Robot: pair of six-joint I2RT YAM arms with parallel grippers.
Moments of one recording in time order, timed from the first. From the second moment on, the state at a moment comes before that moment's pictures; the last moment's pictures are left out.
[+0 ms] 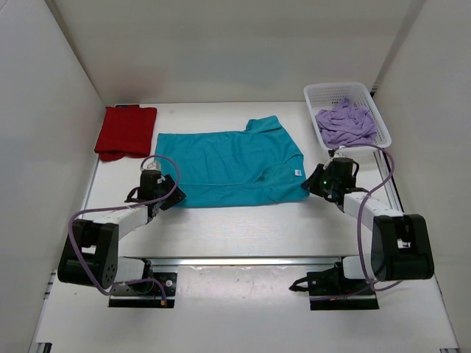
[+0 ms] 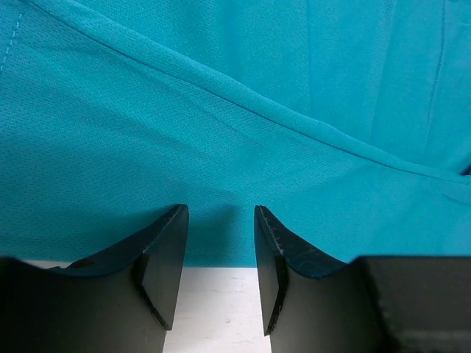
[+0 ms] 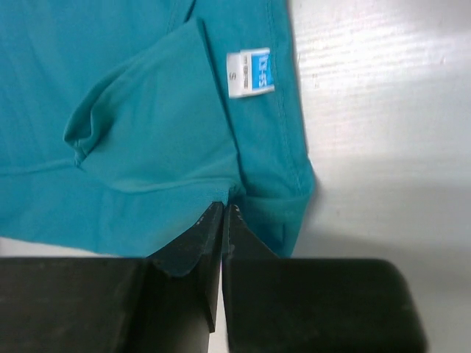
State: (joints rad) left arm -0.16 1.32 0.45 0.09 0.08 -0.63; right arm 0.05 1.34 0.55 0.08 -0.30 0.46
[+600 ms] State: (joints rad) left arm -0.13 1.30 0.45 0.07 0.09 -0.62; right arm 0.01 1.47 0.62 0.08 -0.29 0.43
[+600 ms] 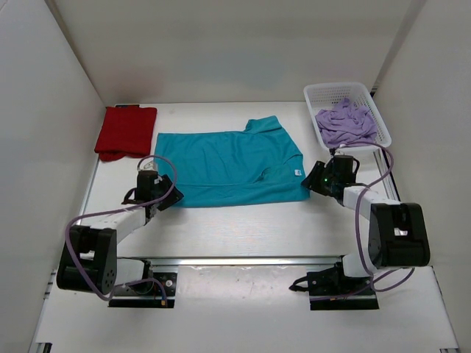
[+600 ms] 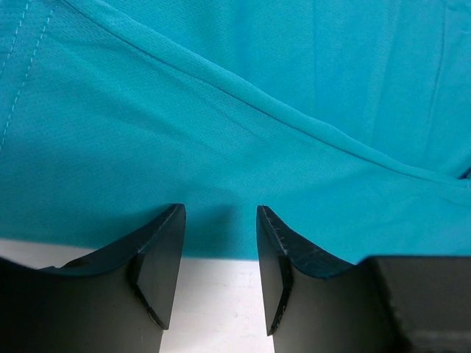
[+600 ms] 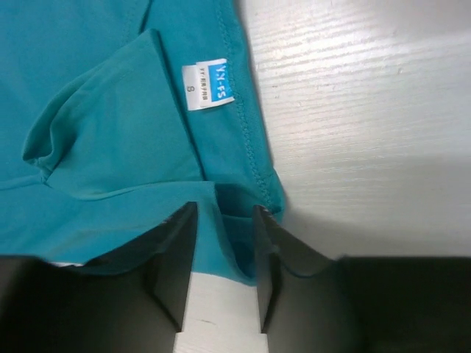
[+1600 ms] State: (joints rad) left arm -0.51 1.31 0.47 0.18 0.05 -0.72; right arm 0.43 1.76 1.04 -0.08 -0.13 0.42
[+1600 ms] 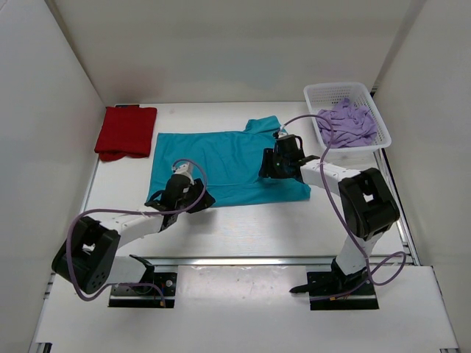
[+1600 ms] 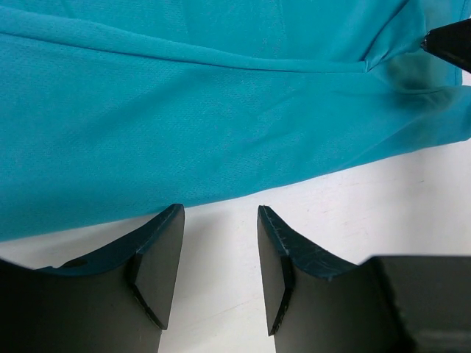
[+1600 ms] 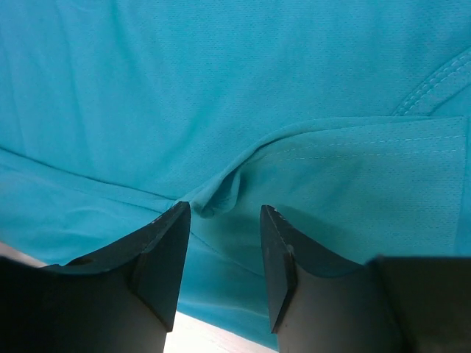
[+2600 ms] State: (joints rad) left arm -0.48 1.25 0.40 0.23 0.07 -0.73; right arm 0.46 1.90 1.27 -0.15 -0.13 0.43
